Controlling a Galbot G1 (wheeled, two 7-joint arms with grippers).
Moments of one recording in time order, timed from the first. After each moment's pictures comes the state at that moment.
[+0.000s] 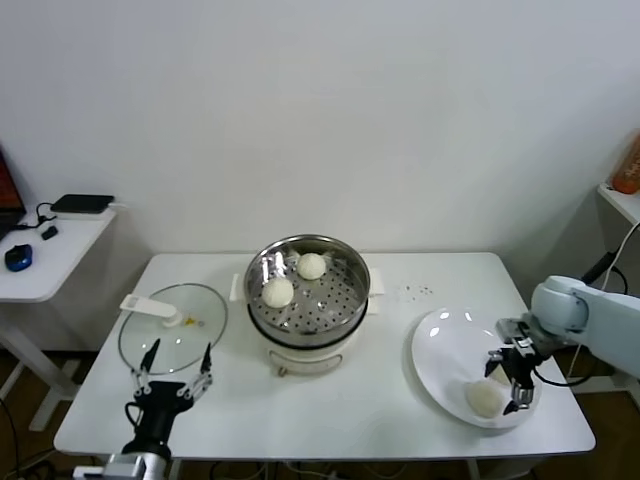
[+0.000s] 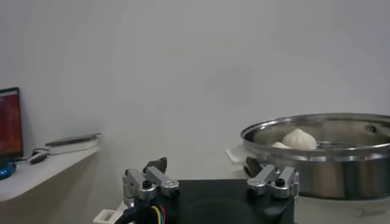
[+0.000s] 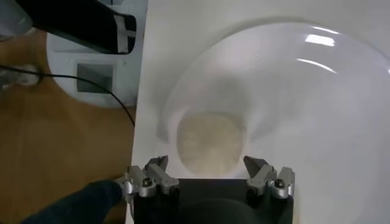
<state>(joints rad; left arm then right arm) 1.71 -1.55 -0.69 -2.16 0.05 -0.02 0.10 0.24 0.51 -1.32 1.36 0.22 -0.17 -1.11</state>
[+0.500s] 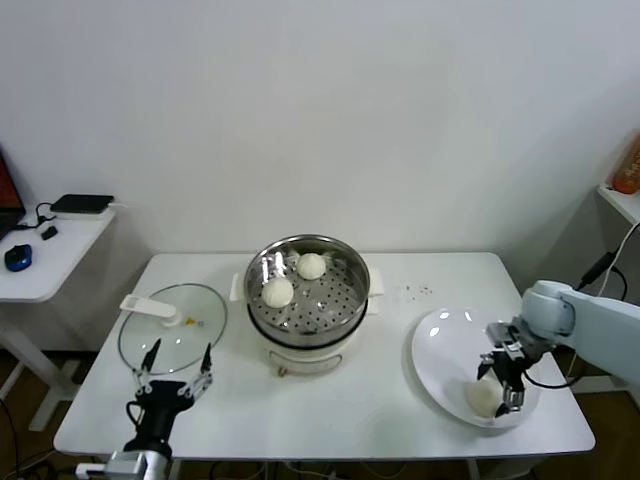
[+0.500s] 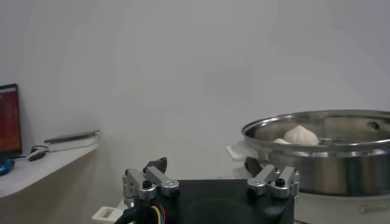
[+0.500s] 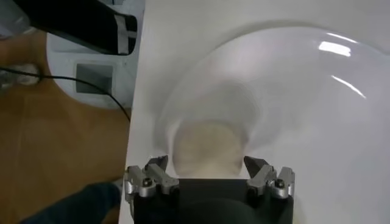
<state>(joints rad) 1.70 -1.54 -0.69 -2.15 0.05 -0.02 0.10 0.21 0.54 -1.30 1.34 0.21 -0.17 -1.10</state>
